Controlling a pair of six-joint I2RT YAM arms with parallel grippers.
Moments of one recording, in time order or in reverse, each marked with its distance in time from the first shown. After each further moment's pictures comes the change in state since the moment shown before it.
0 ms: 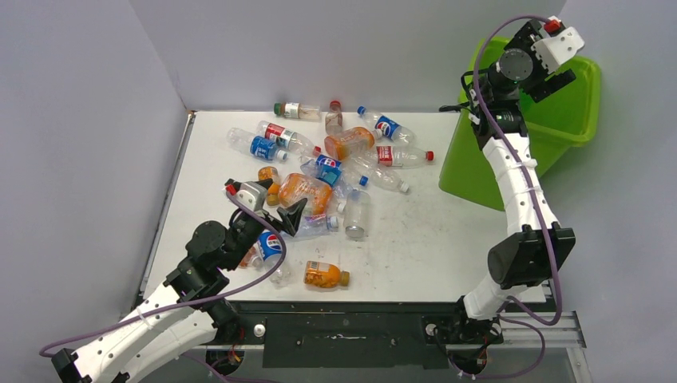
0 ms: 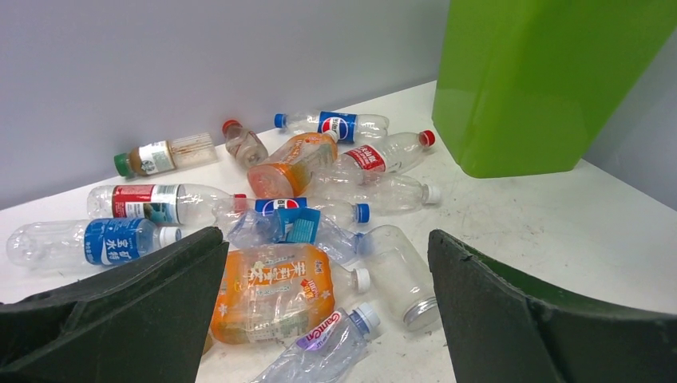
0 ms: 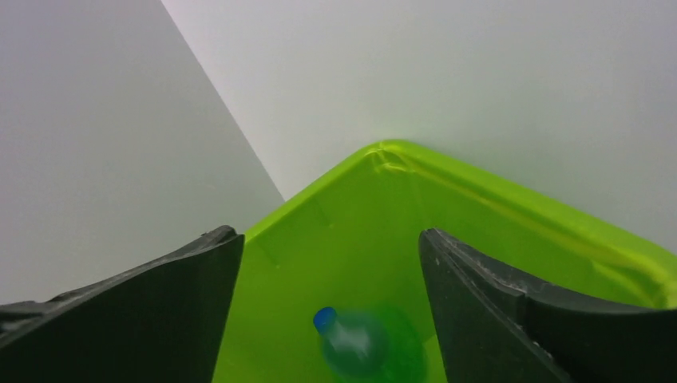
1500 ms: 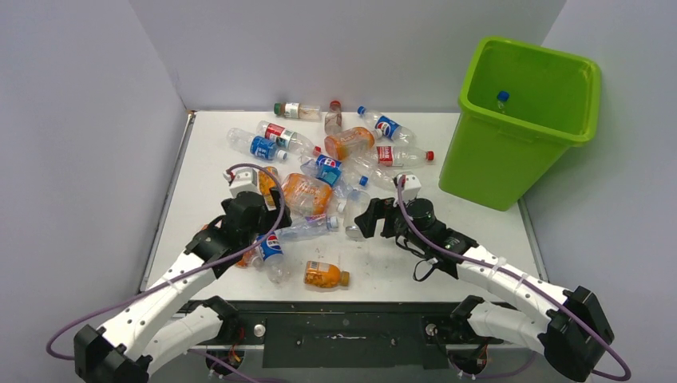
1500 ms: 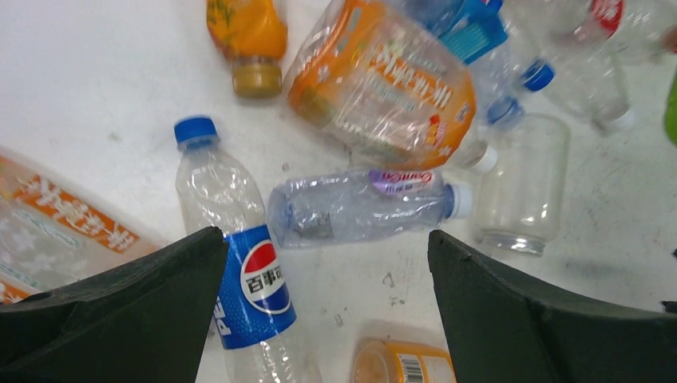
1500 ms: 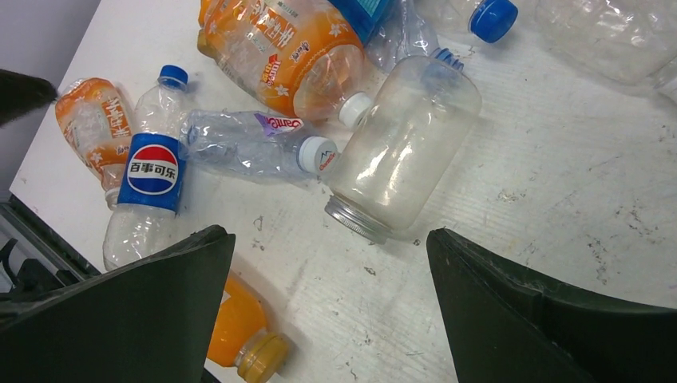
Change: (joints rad) left arm 0.206 0.246 0.117 -0.558 -0.181 -0.592; right arm 0.626 -0.608 -1.187 -0.261 -1.068 0.455
